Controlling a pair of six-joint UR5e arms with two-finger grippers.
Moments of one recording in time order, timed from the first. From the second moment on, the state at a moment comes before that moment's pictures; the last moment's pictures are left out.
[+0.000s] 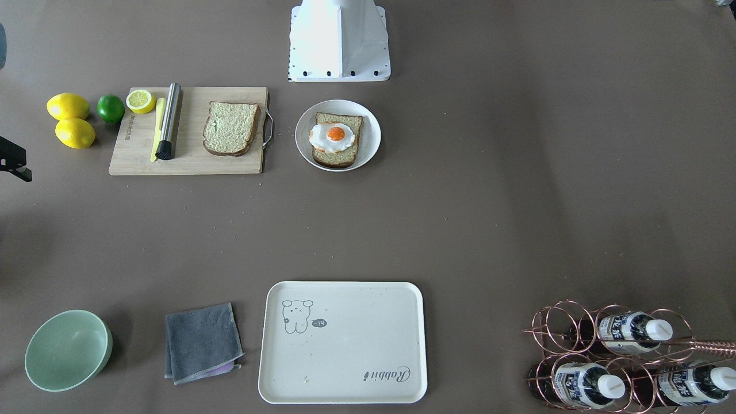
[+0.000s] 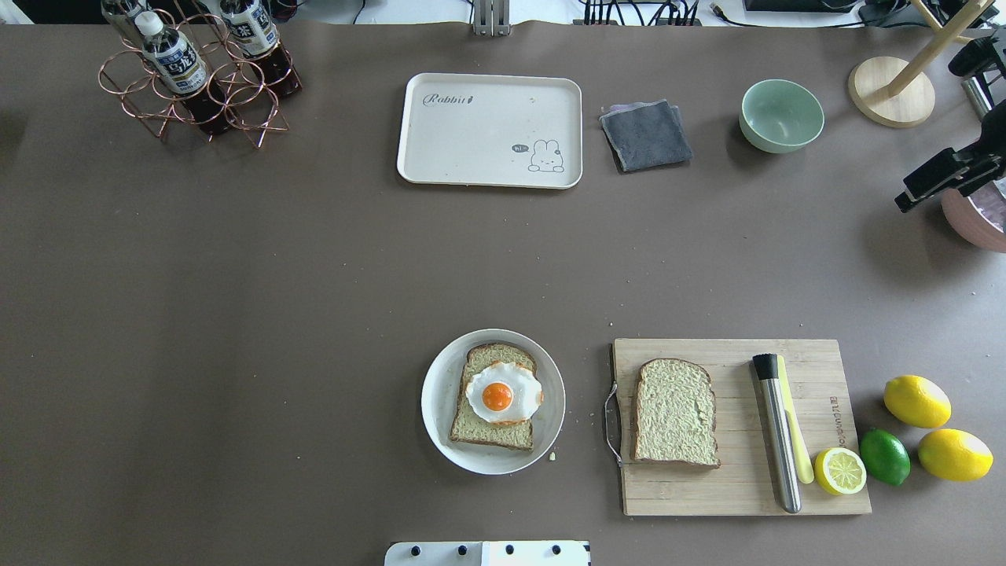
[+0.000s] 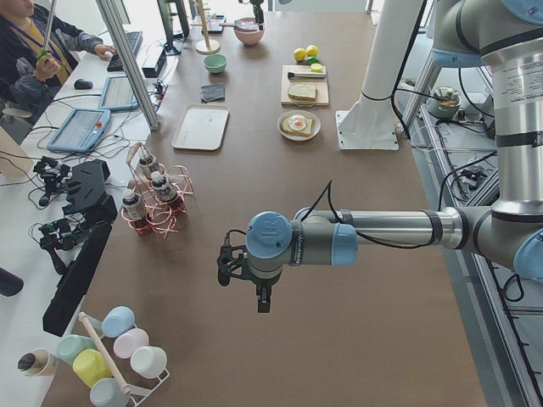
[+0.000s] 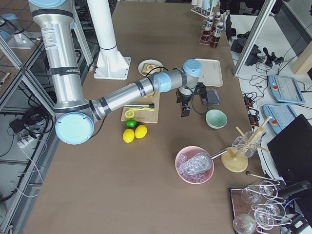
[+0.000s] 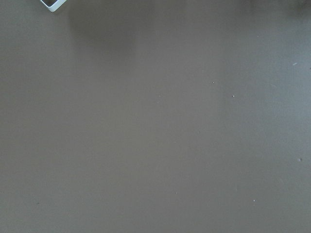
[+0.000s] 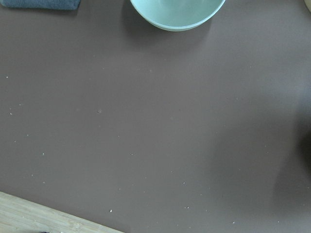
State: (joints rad) left arm -1.67 -1.37 -1.77 -1.60 -2.43 0.01; right arm 1.23 -1.42 1.88 -1.73 2.36 0.17
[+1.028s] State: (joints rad) left arm -1.66 -1.37 -1.78 -1.59 -2.43 0.01; right arm 1.21 -1.42 1.86 -1.73 2.35 0.19
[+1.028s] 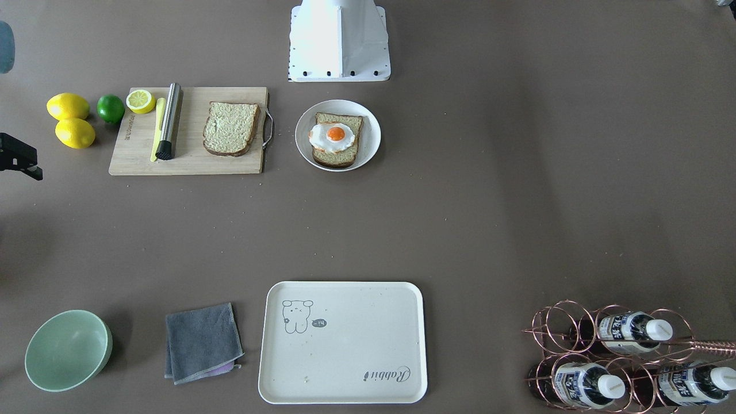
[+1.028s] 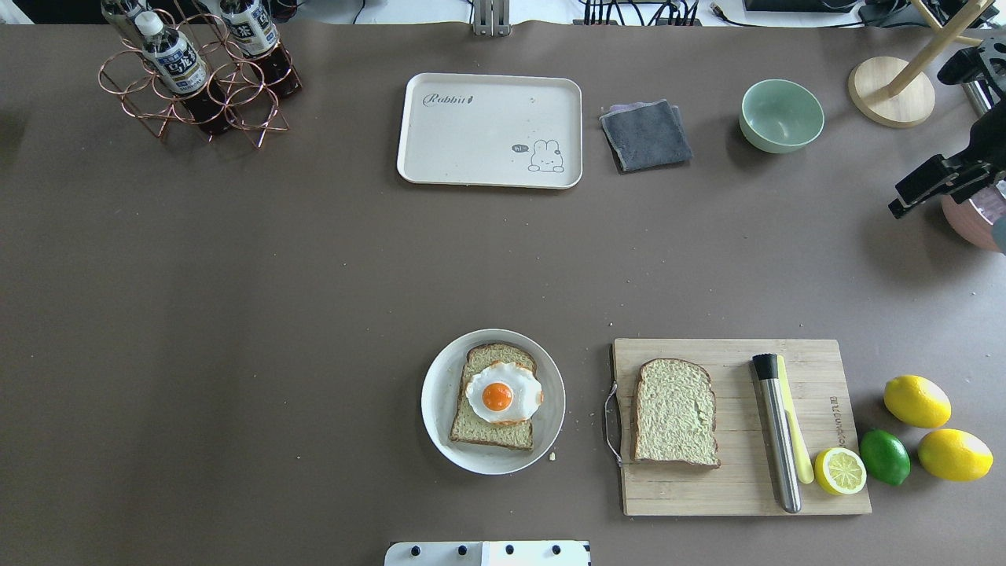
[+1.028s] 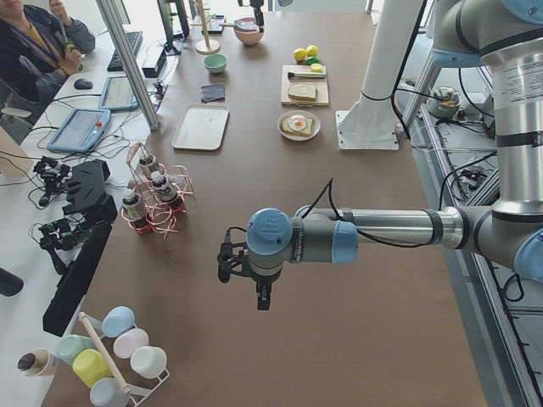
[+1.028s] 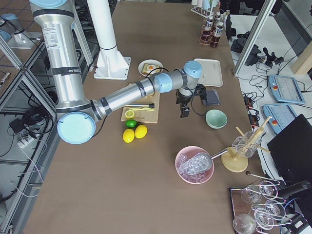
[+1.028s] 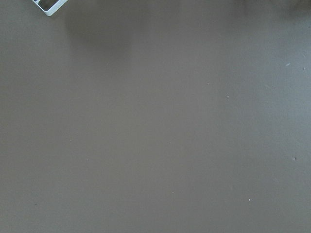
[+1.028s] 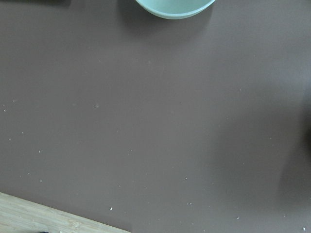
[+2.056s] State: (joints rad) left arm -1.63 -1.38 -1.81 -1.56 -2.31 -0.07; right arm 1.28 -1.42 1.80 -1.82 2.22 0.10
